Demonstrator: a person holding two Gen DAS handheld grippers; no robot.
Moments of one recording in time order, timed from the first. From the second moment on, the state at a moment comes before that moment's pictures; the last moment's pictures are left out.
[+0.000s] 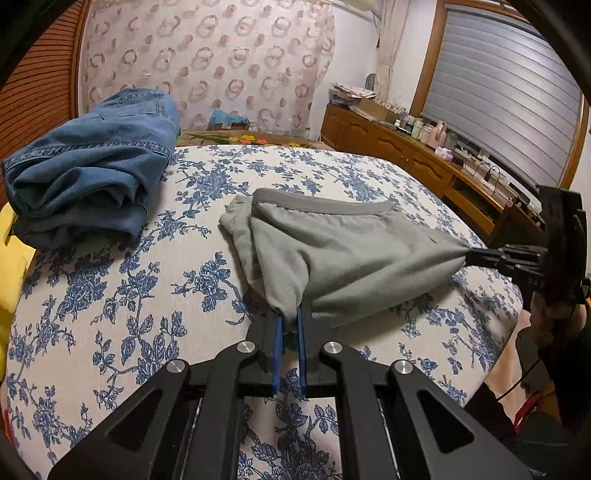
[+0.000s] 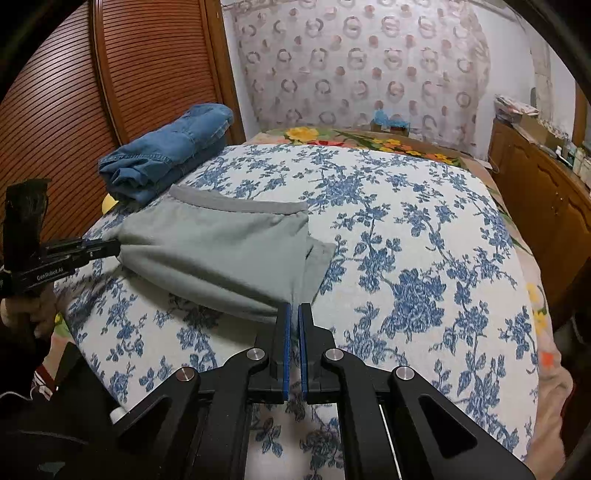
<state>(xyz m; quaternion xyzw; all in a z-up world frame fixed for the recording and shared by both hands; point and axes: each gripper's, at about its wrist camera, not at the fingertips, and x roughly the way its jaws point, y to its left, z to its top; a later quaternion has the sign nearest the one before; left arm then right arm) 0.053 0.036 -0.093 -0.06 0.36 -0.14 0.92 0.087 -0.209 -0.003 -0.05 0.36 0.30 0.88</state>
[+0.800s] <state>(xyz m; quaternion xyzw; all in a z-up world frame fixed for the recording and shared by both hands) 0.055 0.033 -0.093 -0.03 0.39 -0.12 0.91 0.089 -0.199 0.001 -0.06 0.38 0.29 0.88</state>
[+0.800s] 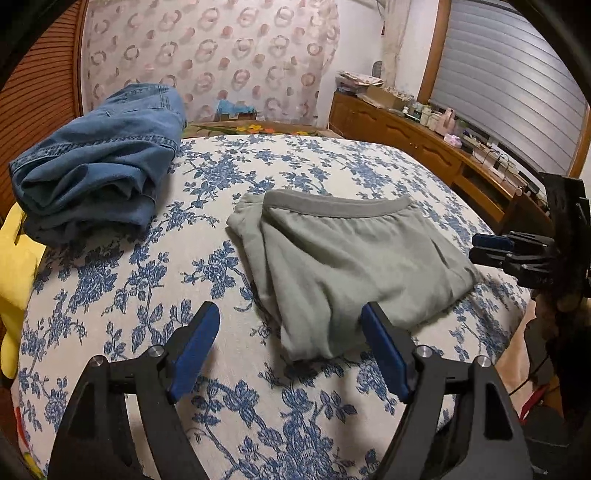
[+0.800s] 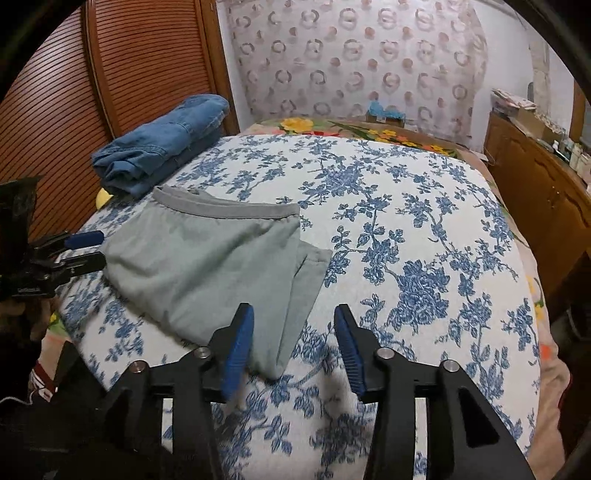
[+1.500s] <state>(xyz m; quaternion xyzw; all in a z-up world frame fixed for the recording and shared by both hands) 0.104 0.028 -0.086 -0.02 0.38 -0.10 0.92 0.141 -0.163 -0.015 -0.06 0.40 0.26 0.87</state>
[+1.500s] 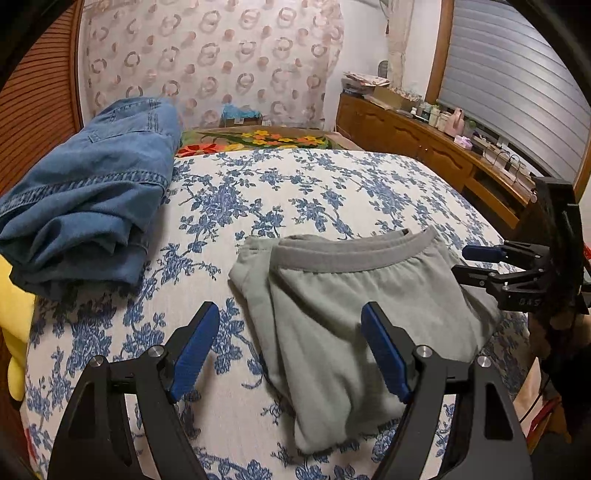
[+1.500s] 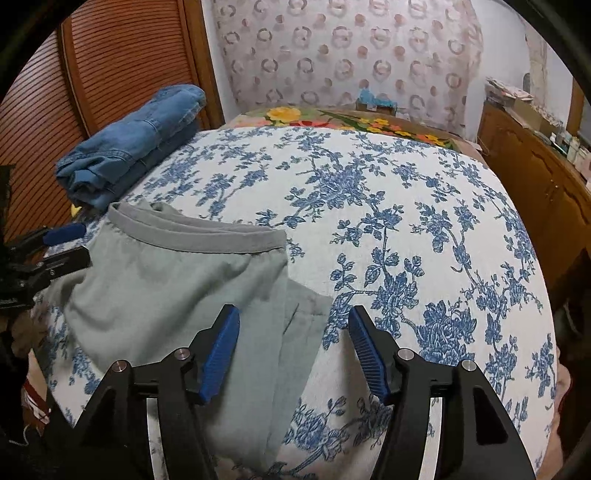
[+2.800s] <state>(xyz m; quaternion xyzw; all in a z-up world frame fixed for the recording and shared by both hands) 0.159 0.029 -0.102 -0.03 0.42 -0.15 0.90 0.146 -0.156 -0.027 -0.08 0.39 0.25 0.88</state>
